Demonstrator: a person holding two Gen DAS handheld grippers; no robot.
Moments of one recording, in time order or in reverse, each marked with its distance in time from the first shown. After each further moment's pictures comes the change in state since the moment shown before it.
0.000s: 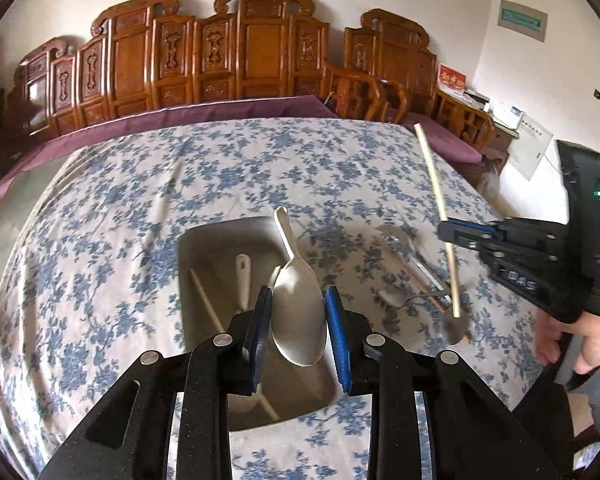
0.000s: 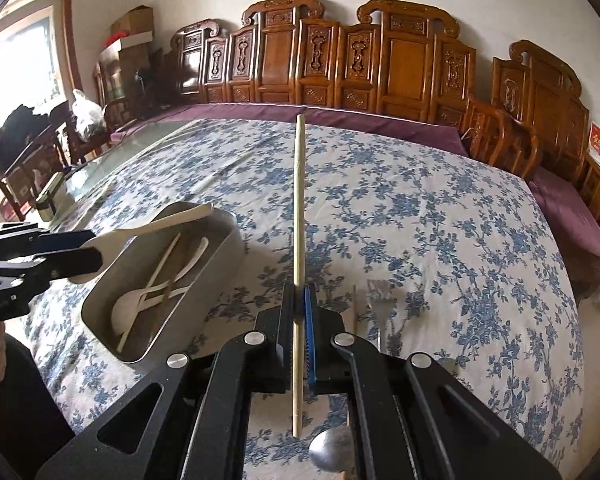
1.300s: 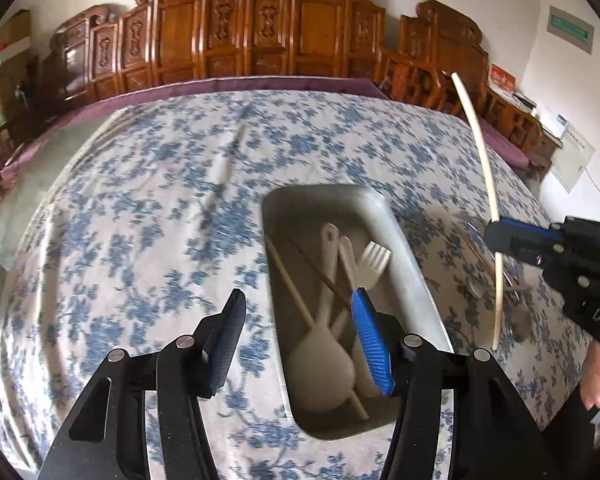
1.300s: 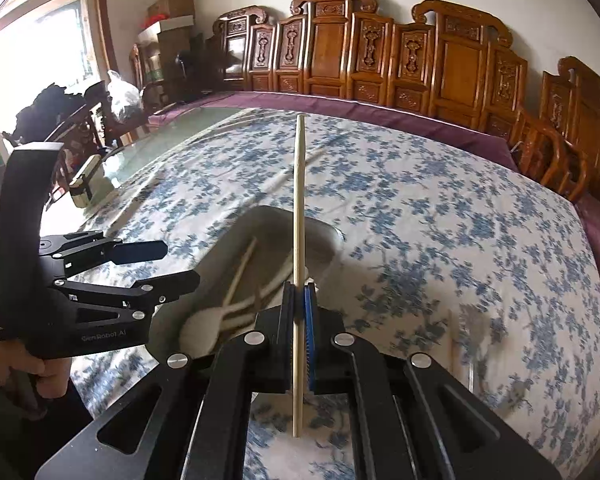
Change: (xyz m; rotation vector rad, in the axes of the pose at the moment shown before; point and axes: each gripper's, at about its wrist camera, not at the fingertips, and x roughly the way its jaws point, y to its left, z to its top) left arm 0.024 0.066 -0.016 -0.100 0.049 0.127; right arm 0.027 0.088 0.027 -0.072 0.034 0.118
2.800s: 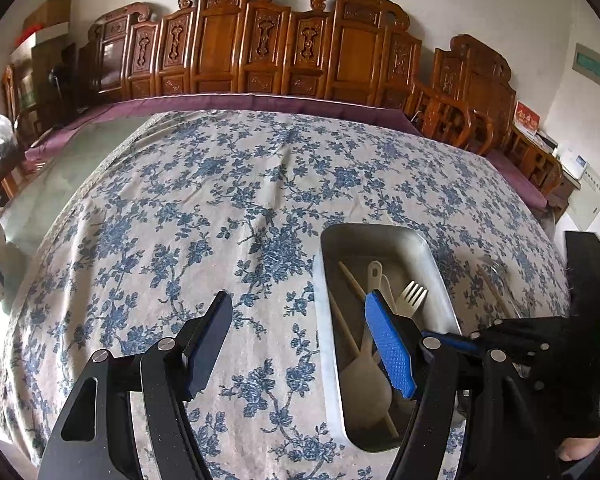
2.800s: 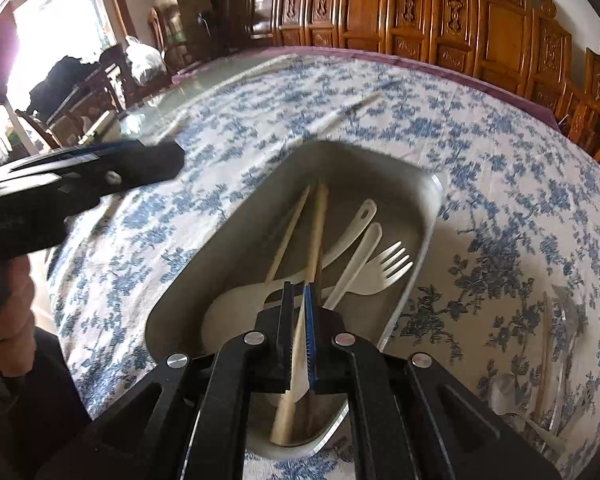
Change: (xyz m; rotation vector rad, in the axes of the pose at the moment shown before) left arm -0.013 0.034 0.010 -0.098 -0.072 0.044; right arm 0.071 0.035 -0.019 -0.018 0.132 0.117
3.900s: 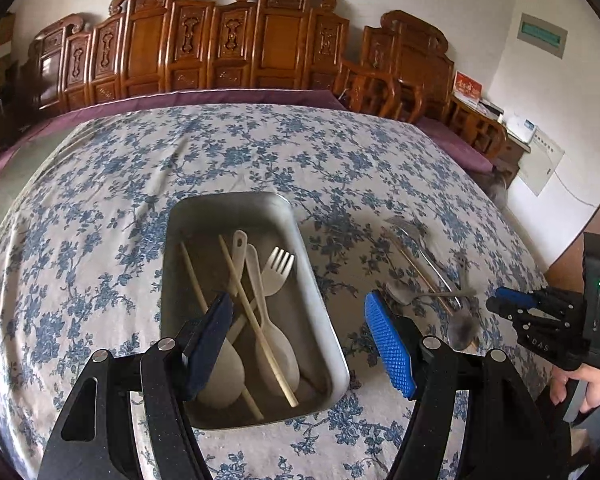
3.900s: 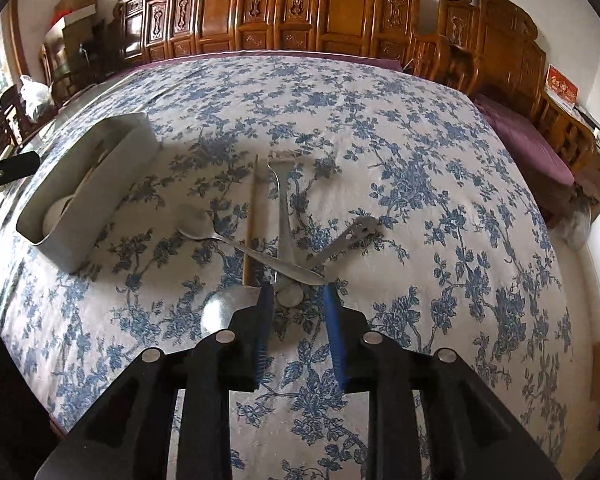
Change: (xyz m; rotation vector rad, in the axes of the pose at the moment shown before) left arm -0.003 -0.103 -0.031 0.121 0.037 -0.172; right arm -0.114 -0.158 -0.138 0.226 0.004 -0.364
